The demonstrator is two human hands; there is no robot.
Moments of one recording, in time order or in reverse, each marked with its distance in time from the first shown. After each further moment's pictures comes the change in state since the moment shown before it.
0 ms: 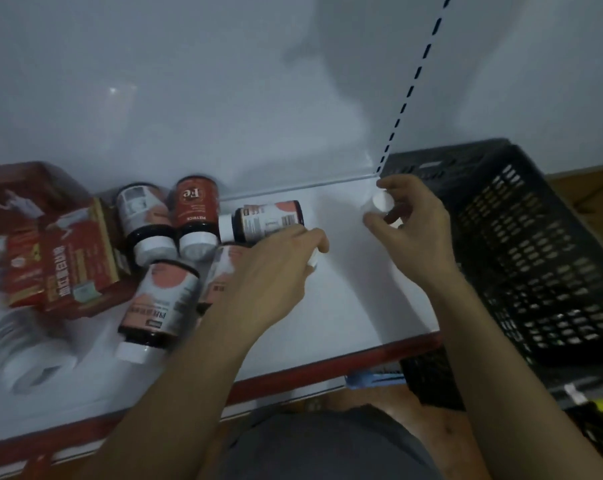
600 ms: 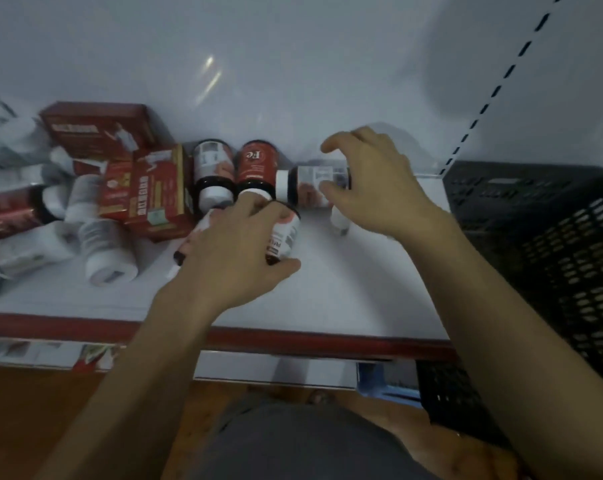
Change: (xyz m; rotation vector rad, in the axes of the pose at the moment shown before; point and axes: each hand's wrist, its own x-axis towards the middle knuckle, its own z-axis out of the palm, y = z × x) left_hand -0.076 -0.015 -0.042 0.194 0.109 -0.373; right_hand 0.025 -0.096 0.048 -0.420 -0.476 -0.470
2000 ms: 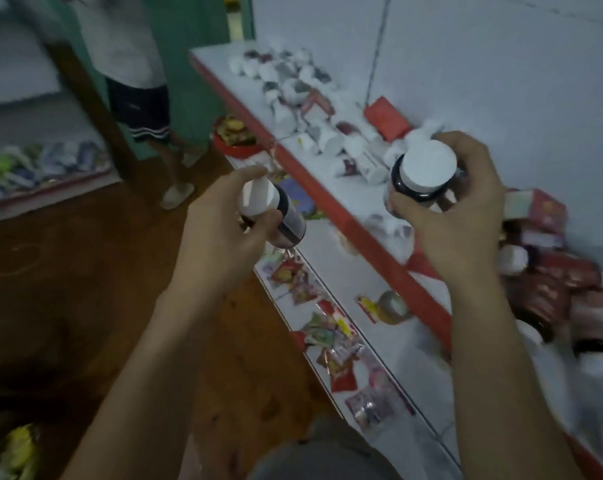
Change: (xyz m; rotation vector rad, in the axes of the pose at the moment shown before) left_hand -0.446 -0.568 -0.201 -0.289 0.981 -0.811; right_hand 0.074 -0.705 0.295 1.007 -0.045 -0.537
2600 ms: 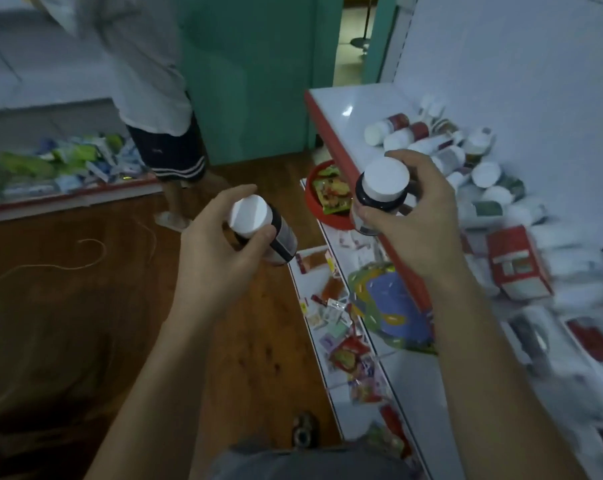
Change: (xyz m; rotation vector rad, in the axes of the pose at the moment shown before) left_hand 0.311 -0.267 -0.098 -0.034 0.281 -0.270; right_hand 0.272 0.062 0.436 0.069 -0.451 -0.028
